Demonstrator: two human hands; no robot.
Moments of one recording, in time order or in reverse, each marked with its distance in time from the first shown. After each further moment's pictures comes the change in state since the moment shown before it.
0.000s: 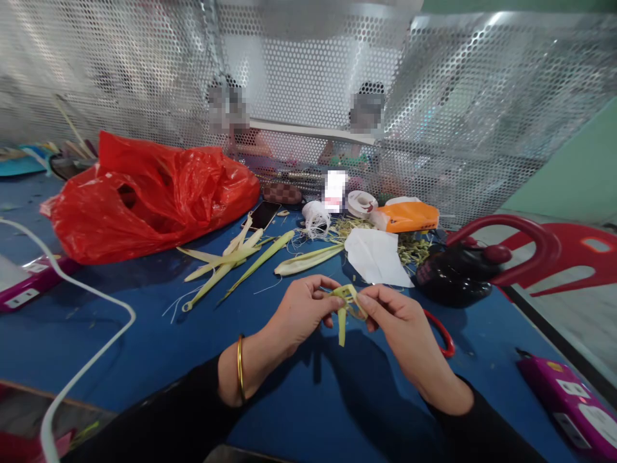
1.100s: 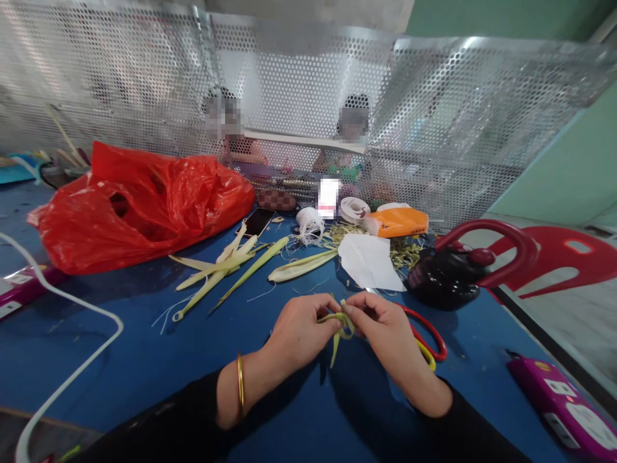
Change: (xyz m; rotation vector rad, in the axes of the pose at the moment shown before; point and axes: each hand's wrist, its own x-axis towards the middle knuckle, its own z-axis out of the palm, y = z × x) left_hand -0.003 -0.016 0.001 0.383 -0.037 0.246; right_hand 0.004 0.009 0.008 0.014 0.027 0.050
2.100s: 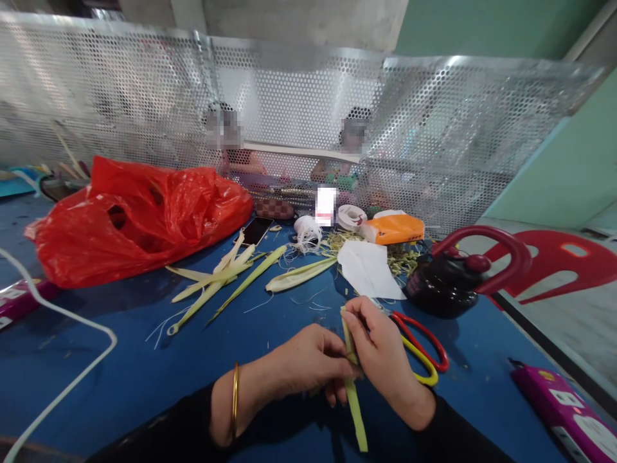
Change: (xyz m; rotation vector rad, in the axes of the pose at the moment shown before) left_hand -0.002 -0.002 0.005 -0.220 -0.554 -0.329; right_hand -0.002 0.010 0.007 -0.371 0.054 -0.358
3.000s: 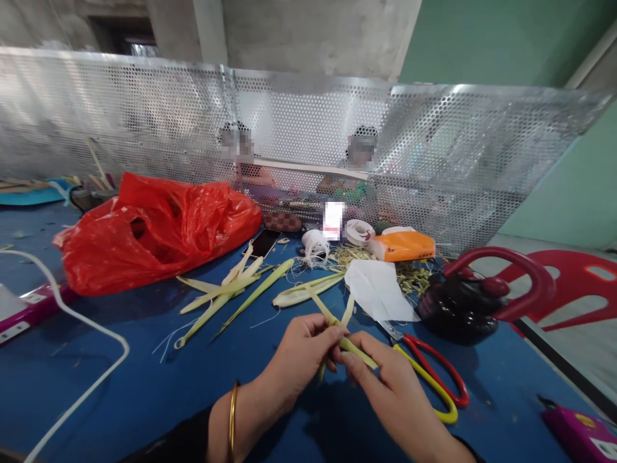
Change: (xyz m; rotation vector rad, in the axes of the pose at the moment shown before) left_hand -0.003 0.016 -0.005 -0.299 0.516 0.228; right_hand -0.006 -0.014 -0.006 0.090 -0.258 0.043
